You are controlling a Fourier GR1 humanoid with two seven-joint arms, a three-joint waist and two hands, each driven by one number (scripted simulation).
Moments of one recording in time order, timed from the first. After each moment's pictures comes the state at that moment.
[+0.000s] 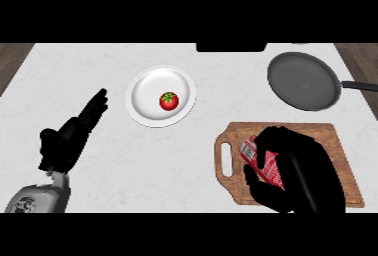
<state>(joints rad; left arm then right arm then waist) -0.13 0.23 -0.04 -1.59 -0.03 -0.10 0.20 -0.16 -0.39 0.53 -2.05 0.97 0.01 0.62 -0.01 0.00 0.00</state>
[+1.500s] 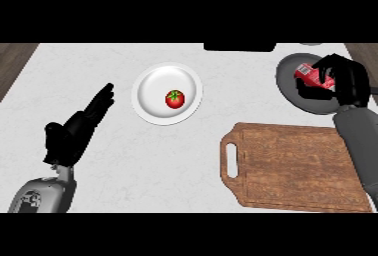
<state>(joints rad) -0.18 0.20 -0.03 -1.60 -0.05 -0.14 0.22 -0.71 -0.41 -0.15 -0.65 0.65 -0.47 -0.26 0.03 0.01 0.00</state>
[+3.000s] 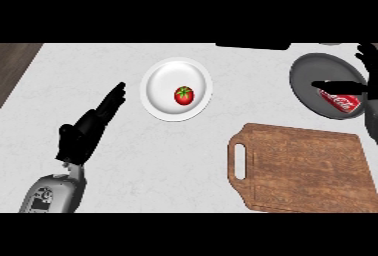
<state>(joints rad) -0.20 0.16 -0.06 -1.59 -0.07 -0.15 0.20 -0.93 -0.54 -0.50 -0.16 0.40 -0.24 -0.50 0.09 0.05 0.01</state>
